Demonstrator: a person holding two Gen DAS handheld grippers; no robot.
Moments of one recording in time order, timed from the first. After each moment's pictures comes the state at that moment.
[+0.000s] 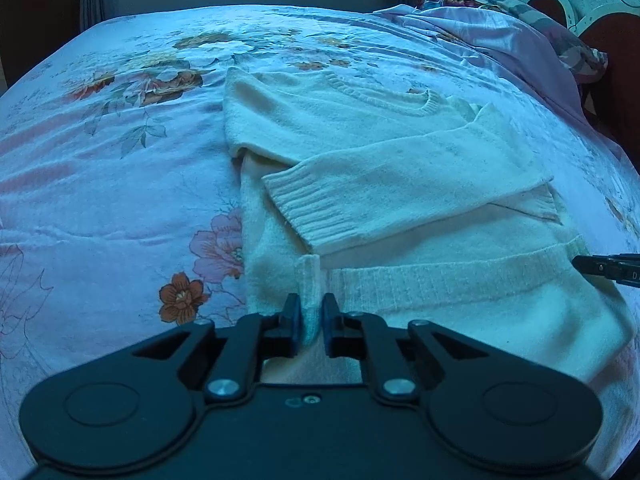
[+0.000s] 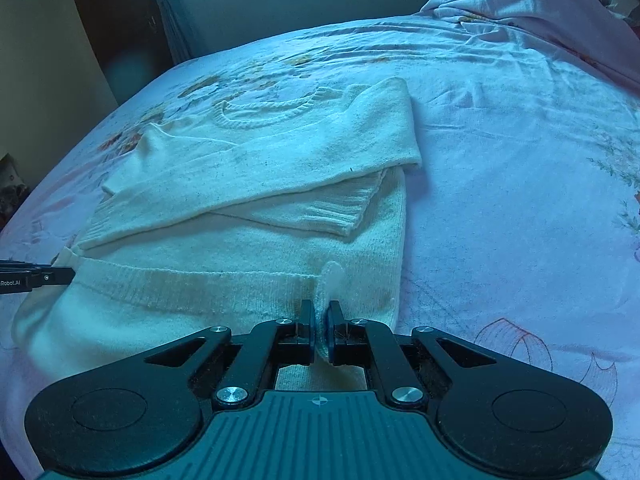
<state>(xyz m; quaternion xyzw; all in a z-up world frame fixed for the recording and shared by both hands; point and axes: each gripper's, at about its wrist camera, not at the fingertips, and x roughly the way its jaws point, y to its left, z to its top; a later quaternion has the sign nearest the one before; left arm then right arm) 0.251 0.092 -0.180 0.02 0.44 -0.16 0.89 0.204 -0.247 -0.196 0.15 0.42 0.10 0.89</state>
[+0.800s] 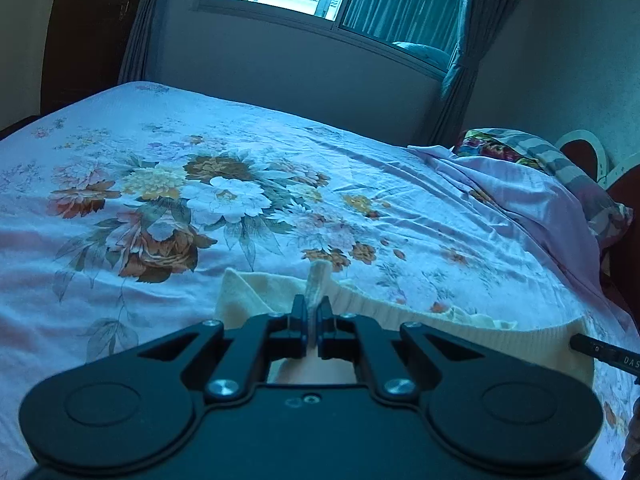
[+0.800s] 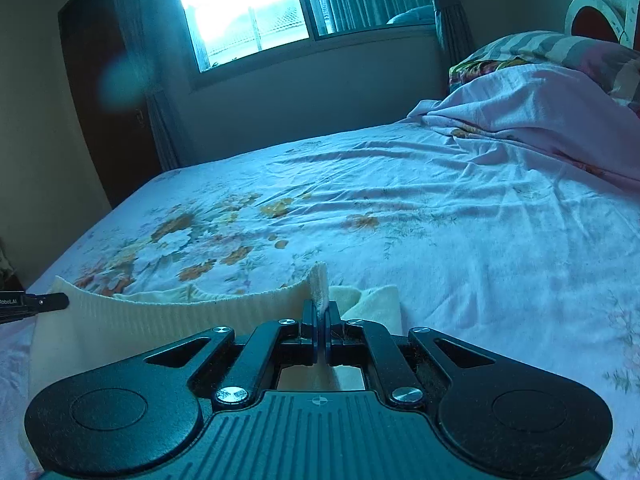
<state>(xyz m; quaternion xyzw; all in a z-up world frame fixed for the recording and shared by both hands) 0.402 0.077 -0.119 -0.11 0.31 -0.11 0.94 0.356 -0.287 -0.128 0.16 0.28 0.06 0.94</state>
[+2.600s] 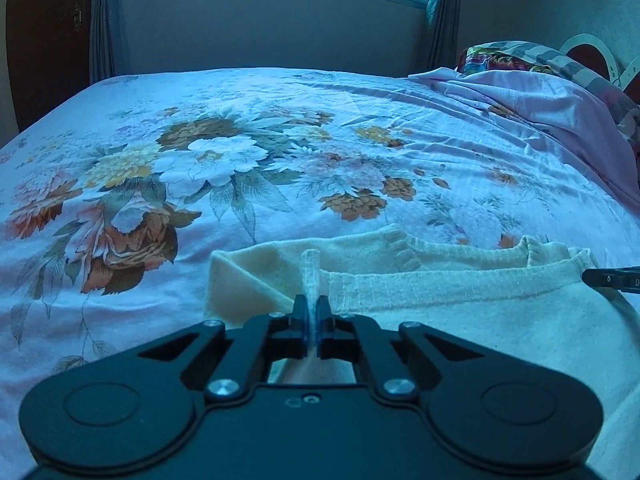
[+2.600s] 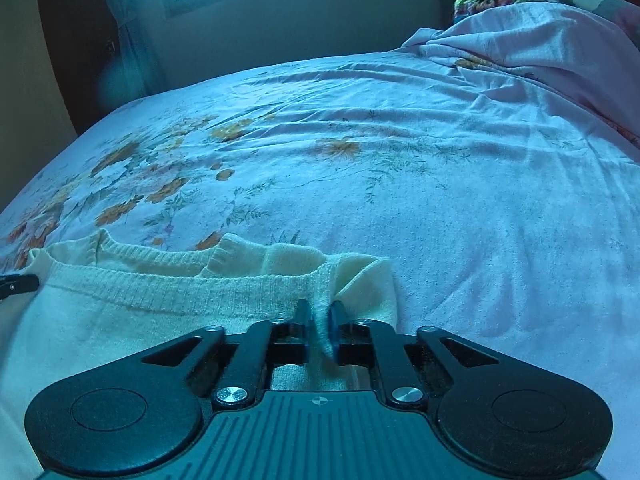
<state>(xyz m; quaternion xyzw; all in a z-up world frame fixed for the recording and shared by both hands) 0.457 0.050 -0.183 0.01 0.35 -0.12 0.93 0.445 -0.289 -0.211 0.12 0.38 0.05 0.91</state>
